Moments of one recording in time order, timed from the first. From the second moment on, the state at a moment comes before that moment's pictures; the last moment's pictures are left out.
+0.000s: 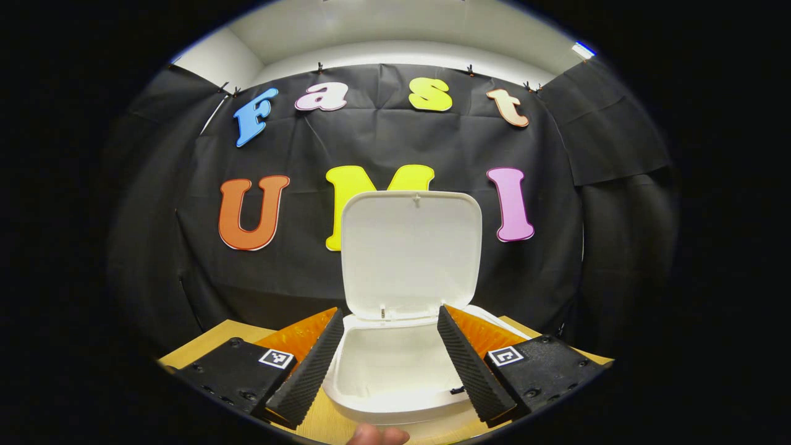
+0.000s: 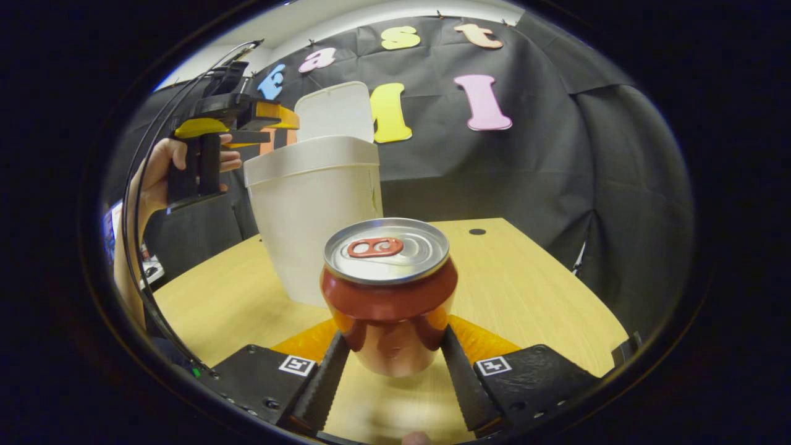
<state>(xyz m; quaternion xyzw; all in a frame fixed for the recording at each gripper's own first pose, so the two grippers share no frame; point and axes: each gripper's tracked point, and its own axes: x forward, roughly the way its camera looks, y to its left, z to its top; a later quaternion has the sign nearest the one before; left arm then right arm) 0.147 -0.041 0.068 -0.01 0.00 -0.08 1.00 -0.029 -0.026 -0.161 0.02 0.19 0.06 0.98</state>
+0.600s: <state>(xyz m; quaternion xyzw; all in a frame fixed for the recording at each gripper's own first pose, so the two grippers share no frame) 0.095 0.017 0.055 0.00 -0.01 -0.05 1.00 -0.013 -0.004 -0.089 0.00 0.15 0.10 0.98</state>
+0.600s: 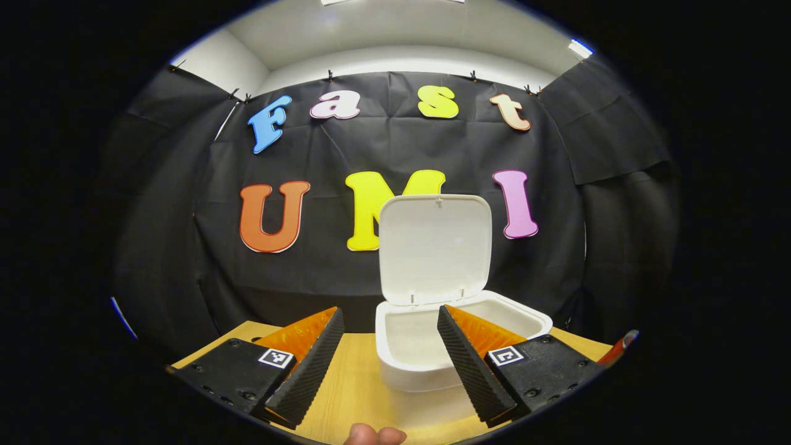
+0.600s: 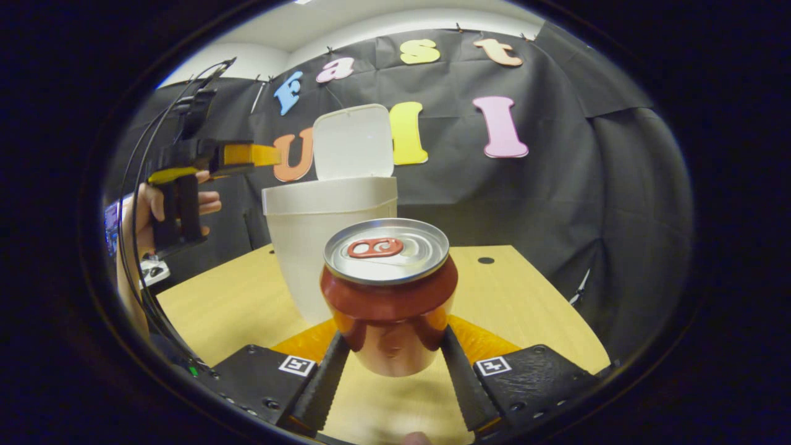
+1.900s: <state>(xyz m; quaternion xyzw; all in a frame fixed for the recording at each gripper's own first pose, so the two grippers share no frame) -0.018 0.091 0.001 0.01 0.00 0.02 1.00 0.138 0.121 0.064 -0.06 0.11 0.20 0.97</state>
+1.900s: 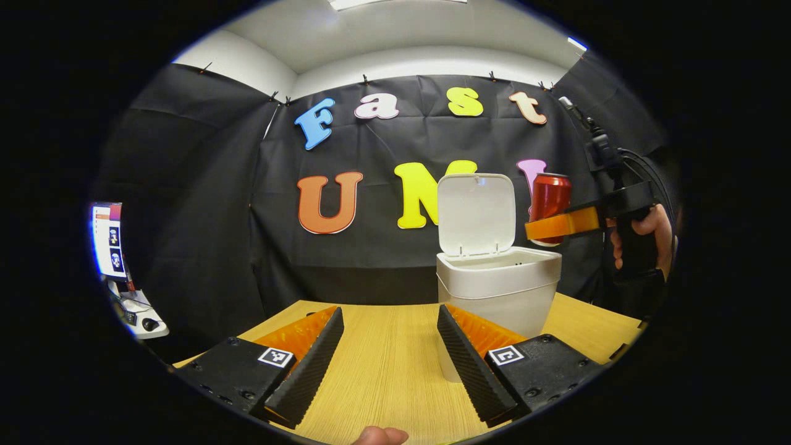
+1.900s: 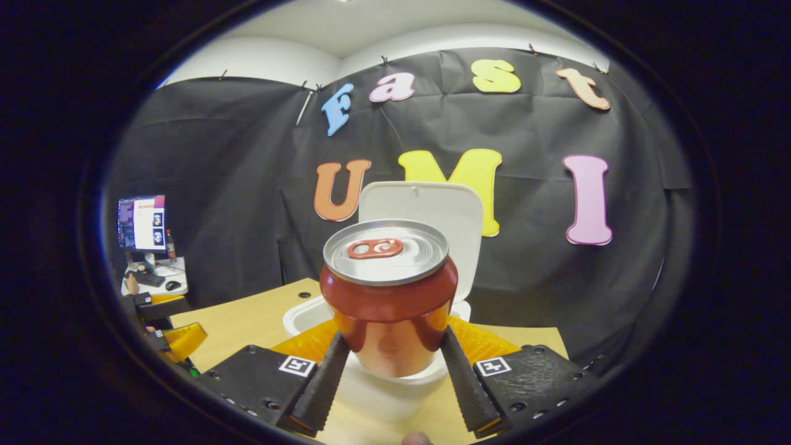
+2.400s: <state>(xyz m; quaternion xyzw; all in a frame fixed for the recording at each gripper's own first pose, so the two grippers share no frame) -0.029 0.101 0.003 0.01 0.00 0.03 1.00 0.187 0.132 0.038 -0.05 0.16 0.18 0.97</state>
